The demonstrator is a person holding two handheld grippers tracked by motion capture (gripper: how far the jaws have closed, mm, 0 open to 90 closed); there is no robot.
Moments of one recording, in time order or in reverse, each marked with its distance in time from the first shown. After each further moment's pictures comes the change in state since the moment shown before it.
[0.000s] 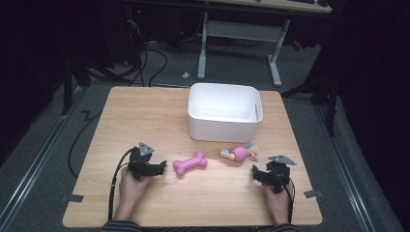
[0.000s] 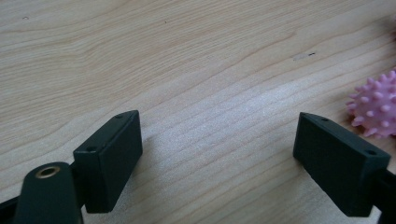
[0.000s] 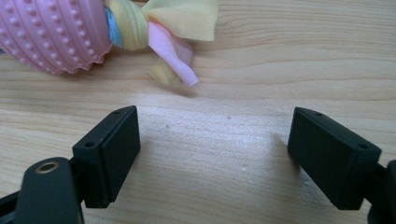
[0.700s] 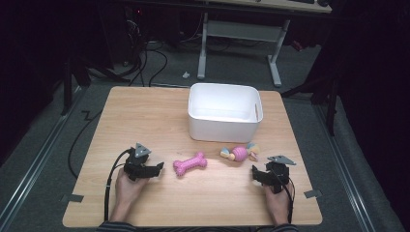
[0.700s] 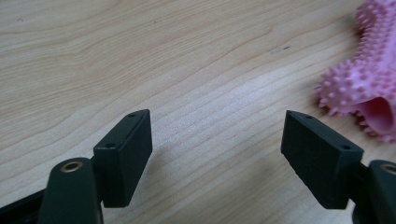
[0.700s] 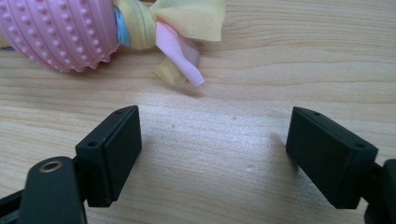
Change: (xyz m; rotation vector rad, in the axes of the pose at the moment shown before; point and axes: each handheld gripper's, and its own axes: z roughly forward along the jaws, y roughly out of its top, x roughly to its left) left arm 0.005 -0.002 -0.021 -0.006 -0.072 0.019; right arm 0.001 0.000 0.000 -0.005 0.009 -0.016
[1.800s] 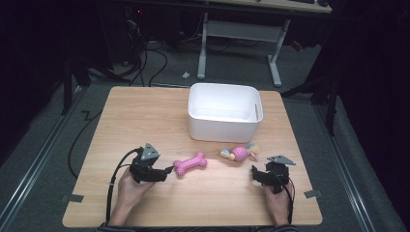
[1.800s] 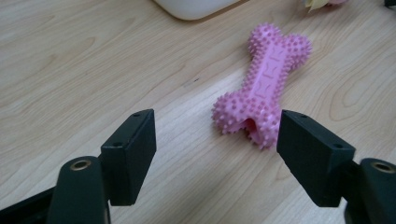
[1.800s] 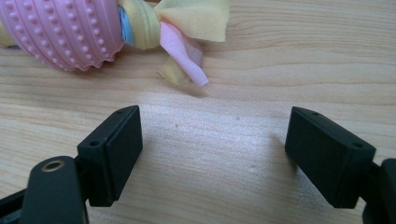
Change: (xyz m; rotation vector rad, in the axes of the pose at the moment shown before) left arm -0.039 0.029 -0.024 -0.007 -0.126 0.146; right arm 0.001 0.000 0.000 -0.001 0.009 -0.001
